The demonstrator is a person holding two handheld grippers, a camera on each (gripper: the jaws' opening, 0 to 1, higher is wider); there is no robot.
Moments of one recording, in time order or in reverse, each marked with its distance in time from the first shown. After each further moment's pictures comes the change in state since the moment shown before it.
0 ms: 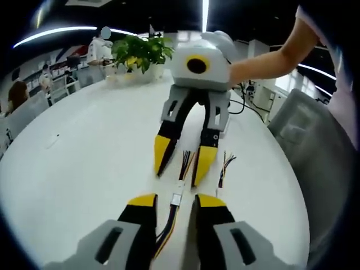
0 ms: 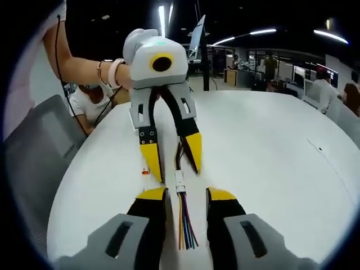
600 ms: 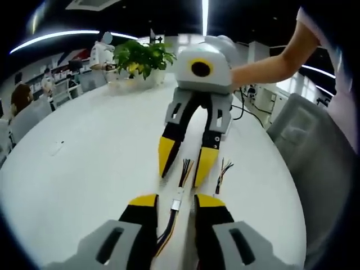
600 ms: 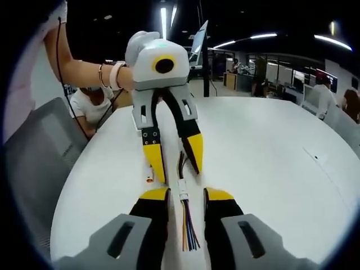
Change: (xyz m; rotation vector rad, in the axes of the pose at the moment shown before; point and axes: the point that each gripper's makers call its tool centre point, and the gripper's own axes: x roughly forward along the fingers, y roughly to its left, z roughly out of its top) left arm -0.011 0.000 0.010 0.018 -0.019 0.020; right arm -0.009 0.005 0.017 -0.024 -0.025 -0.020
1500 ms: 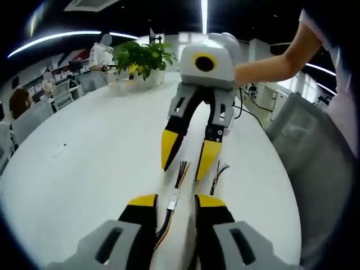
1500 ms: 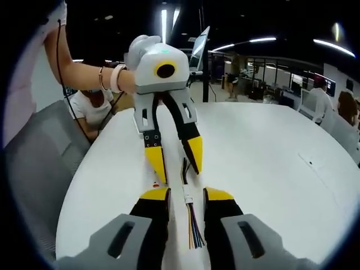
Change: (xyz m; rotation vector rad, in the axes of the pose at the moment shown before) left arm -0.008 -0.008 0.006 0.005 0.021 0.015; right arm -0.012 0.009 0.011 -0.018 -0.014 -0.020
